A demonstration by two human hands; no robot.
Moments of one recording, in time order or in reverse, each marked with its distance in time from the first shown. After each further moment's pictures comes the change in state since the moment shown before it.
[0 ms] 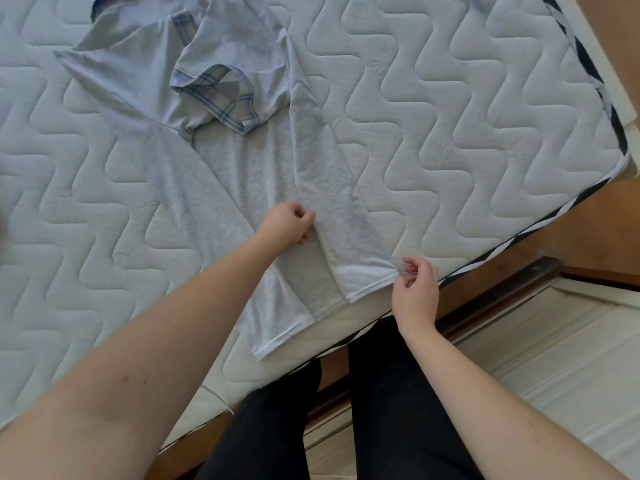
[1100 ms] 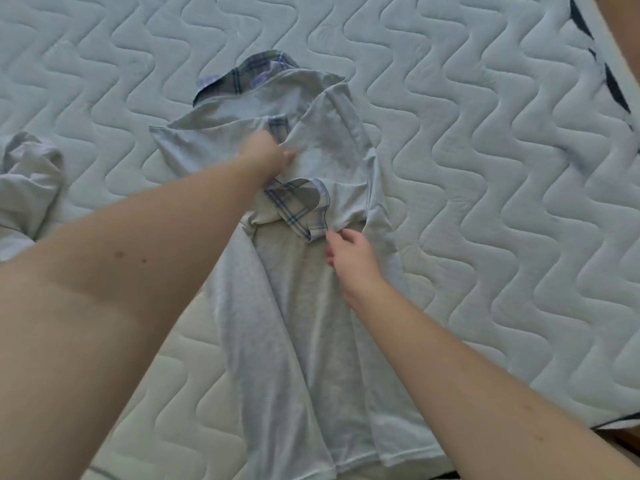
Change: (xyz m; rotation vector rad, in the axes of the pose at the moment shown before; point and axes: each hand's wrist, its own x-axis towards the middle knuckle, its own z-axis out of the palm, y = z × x) left_hand 0.158 0.076 -0.256 0.194 0.373 -0.133; right_hand 0.108 -0.277 0.161 0.353 -0.566 0.179
